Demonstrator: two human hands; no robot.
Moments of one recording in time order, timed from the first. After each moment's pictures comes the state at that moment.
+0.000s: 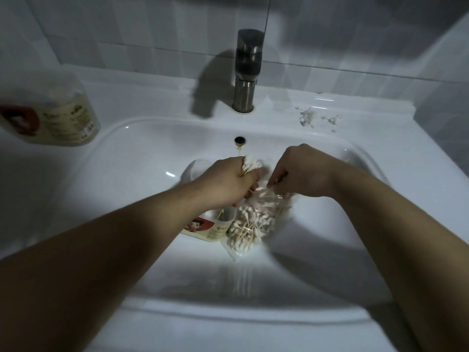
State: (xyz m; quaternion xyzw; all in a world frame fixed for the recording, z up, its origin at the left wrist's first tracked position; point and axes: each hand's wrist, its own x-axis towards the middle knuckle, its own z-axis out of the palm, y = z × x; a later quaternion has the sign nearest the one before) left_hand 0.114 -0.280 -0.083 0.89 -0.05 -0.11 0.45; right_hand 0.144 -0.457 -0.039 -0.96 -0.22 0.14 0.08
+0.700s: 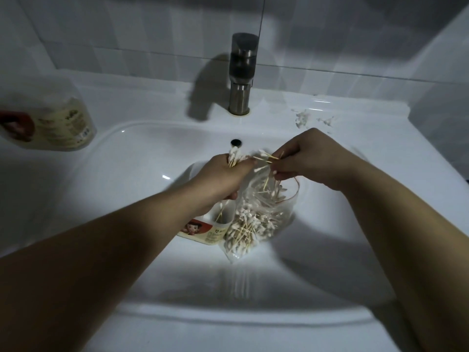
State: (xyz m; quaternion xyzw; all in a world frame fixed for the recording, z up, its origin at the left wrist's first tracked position) left_hand 0.121 -0.282 -0.086 0.79 0.04 -0.08 0.60; right_hand 0.147 -0.474 -0.028 -0.88 -0.09 0.13 0.45
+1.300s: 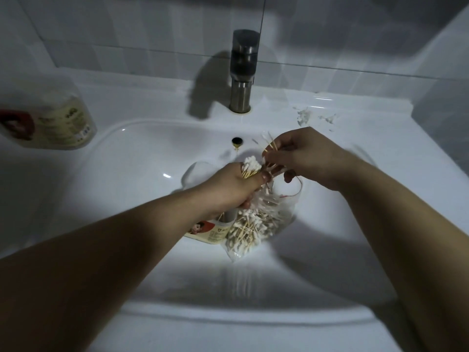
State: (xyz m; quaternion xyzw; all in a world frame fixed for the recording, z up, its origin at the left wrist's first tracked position) left_hand 0.110 -0.292 -0.092 0.77 -0.04 -0.15 0.61; right_hand 0.146 -0.465 -0.033 -0.87 -0.12 0.13 0.46
